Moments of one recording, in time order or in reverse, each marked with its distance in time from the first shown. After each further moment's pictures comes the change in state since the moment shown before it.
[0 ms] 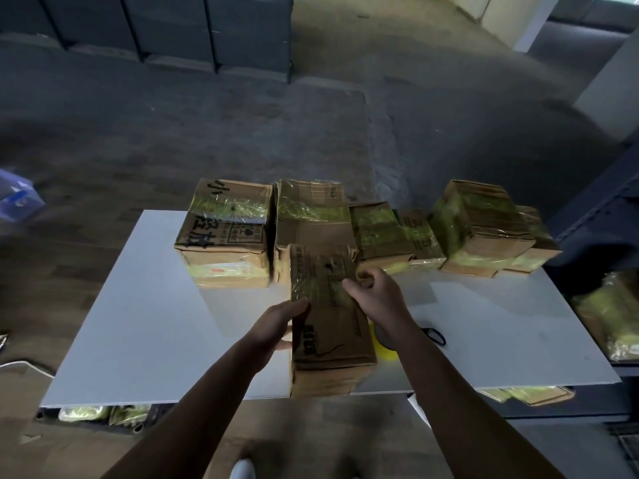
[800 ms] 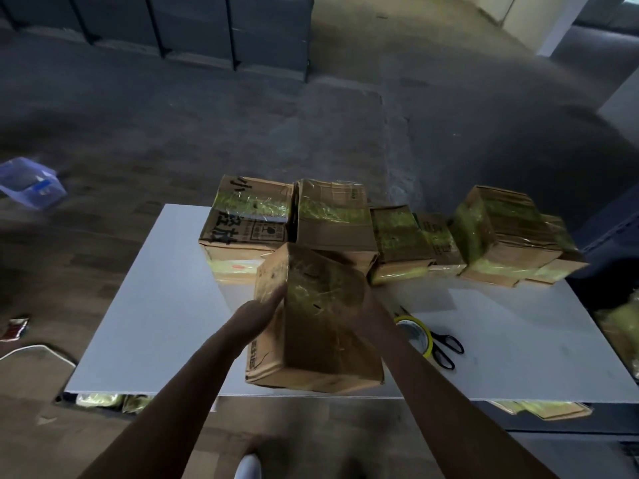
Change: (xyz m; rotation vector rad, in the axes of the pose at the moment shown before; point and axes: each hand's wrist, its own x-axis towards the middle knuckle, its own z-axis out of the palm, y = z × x) left_hand 0.000 -0.001 -0.064 0.273 0.230 -0.189; right_hand -0.002 0.010 0.054 -0.062 -0.194 0.031
